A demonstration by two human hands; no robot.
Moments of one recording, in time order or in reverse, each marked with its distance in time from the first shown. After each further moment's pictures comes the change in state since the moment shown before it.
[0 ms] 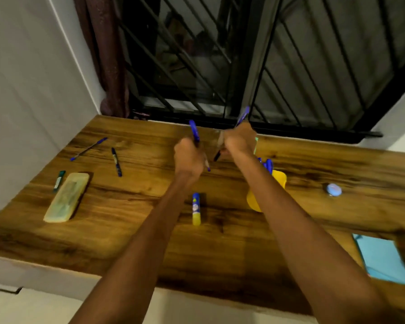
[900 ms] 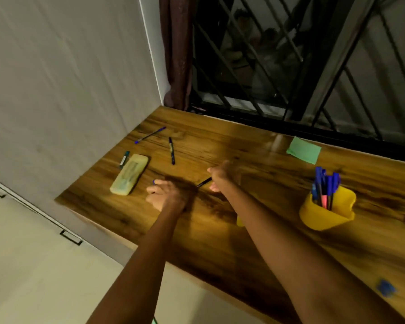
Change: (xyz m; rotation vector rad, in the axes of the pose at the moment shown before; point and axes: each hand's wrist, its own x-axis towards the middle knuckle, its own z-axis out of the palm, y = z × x) left_hand -0.042 -0.124 -0.089 0.829 -0.049 -0.665; right_hand -0.080 0.034 0.168 -0.046 -0.577 0.130
